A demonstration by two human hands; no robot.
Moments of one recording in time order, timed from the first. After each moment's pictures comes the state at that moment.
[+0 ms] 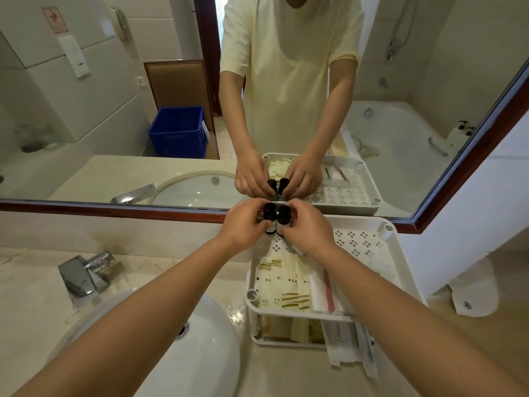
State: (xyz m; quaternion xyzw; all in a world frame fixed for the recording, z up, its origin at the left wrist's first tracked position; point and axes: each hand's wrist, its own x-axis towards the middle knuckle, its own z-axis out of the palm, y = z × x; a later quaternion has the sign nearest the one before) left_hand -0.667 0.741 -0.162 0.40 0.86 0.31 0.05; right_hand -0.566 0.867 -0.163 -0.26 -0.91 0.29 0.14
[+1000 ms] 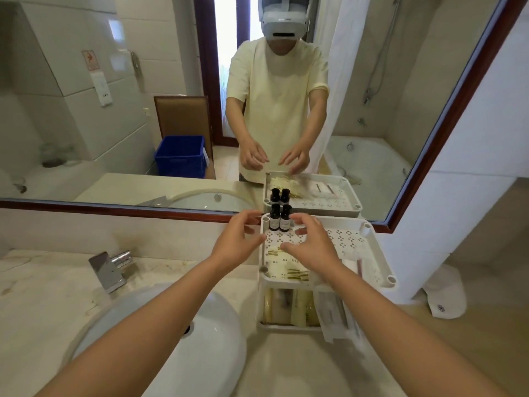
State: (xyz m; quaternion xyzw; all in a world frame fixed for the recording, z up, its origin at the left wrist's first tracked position) left_hand -0.599 0.645 -0.131 0.35 0.80 0.48 0.10; right_hand -0.477 0.788 -0.125 -0.26 -0.86 0.39 0.19
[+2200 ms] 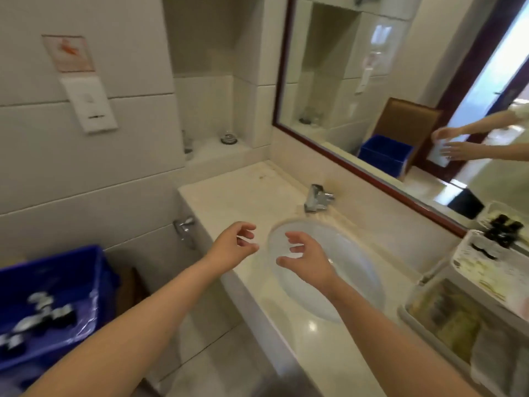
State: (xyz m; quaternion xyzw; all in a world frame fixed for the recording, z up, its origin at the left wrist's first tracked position) left_hand -0.404 0.232 -0.177 -0.06 0.82 0.57 -0.02; right_hand -0.426 0.433 -0.173 0.08 -0.86 0.49 -0.08
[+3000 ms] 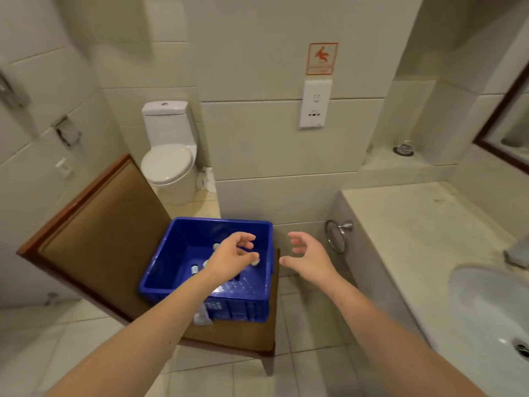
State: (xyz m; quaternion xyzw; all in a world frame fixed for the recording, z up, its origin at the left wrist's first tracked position) left_hand -0.178 -0.105 -0.200 -0.30 0.79 0.52 -0.10; right_hand -0.312 0.050 -0.202 0.28 -0.80 0.47 -0.24
